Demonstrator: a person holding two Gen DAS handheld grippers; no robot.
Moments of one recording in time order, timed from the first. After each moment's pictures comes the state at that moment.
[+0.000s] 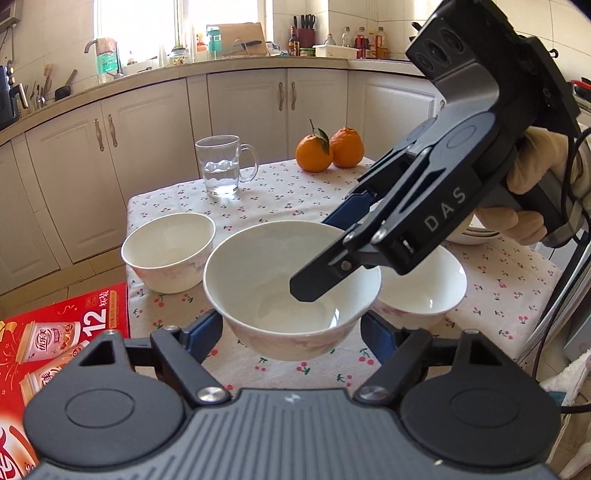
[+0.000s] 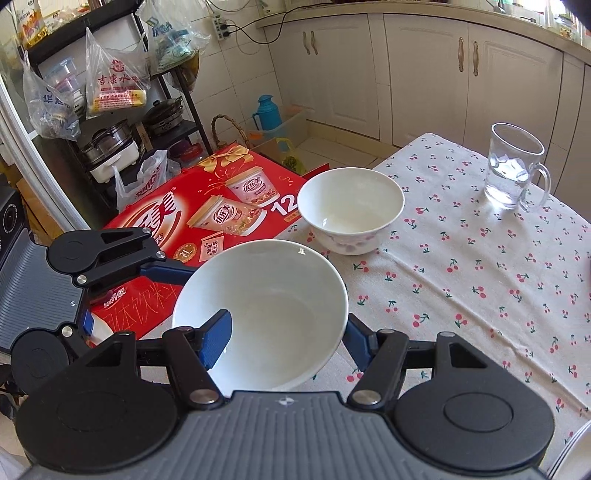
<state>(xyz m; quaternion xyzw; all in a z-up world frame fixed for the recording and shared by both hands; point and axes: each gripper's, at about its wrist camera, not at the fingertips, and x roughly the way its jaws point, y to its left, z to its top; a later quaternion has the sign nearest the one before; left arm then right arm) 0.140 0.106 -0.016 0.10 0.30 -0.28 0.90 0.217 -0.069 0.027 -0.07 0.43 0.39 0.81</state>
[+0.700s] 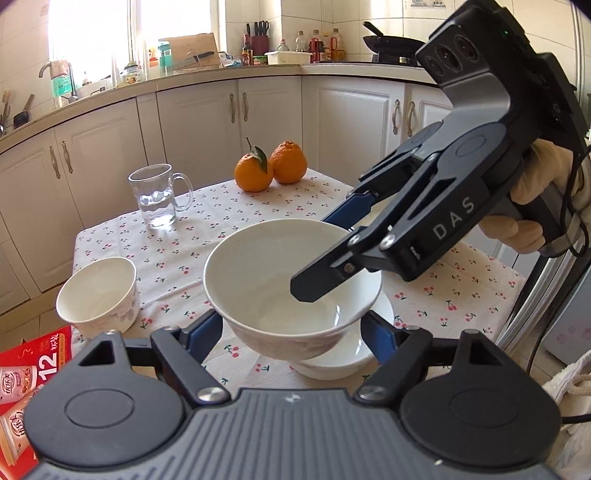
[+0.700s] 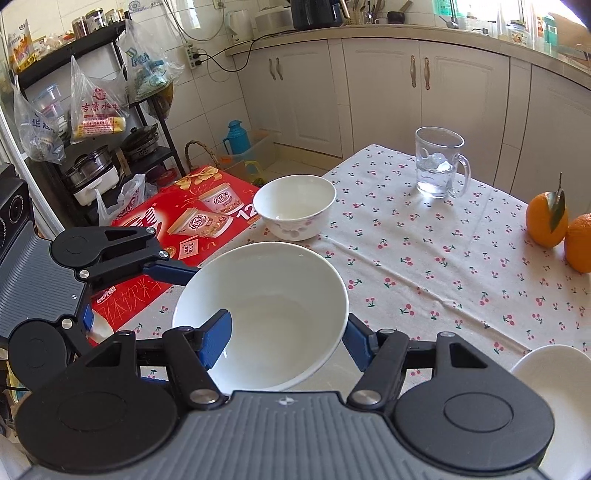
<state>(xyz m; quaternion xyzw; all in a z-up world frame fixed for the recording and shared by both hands) 0.131 0.041 0.000 0.12 0.29 -0.34 0.89 0.180 -0.148 0.048 -0.05 0.40 0.34 0.85</state>
